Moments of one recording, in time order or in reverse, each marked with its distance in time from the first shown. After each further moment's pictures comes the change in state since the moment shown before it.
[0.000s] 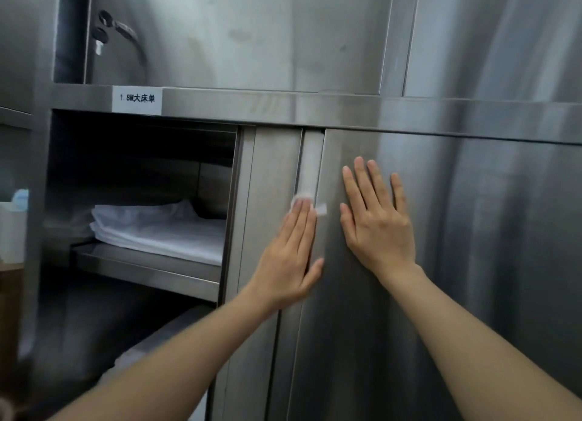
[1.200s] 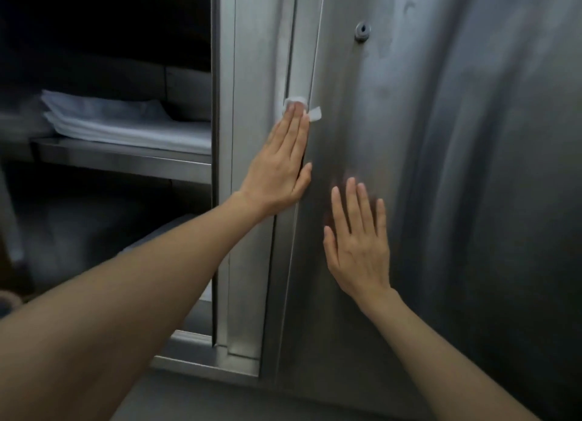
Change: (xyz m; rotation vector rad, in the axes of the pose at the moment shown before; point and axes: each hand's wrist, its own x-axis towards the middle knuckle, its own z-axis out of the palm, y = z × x) left_hand -0.066 0.007 0.016 -0.015 -0.080 0.024; right_hand -0.213 -0.106 -0.066 0.099 -0.332 0.132
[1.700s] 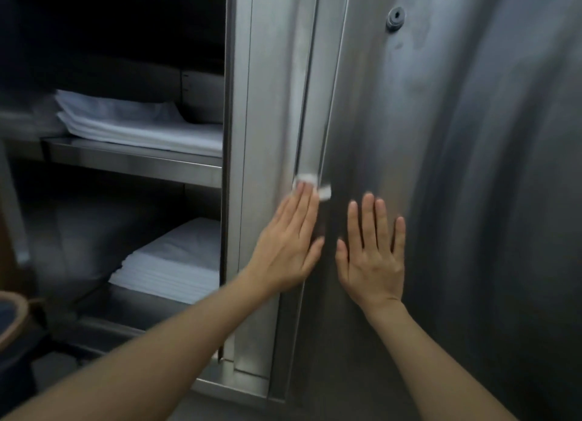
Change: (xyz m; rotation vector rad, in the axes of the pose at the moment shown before) left_hand -0.091 0.034 0.042 -0.044 -0.046 -0.050; right_hand -0.013 0.003 0.051 -0.129 0.117 0.009
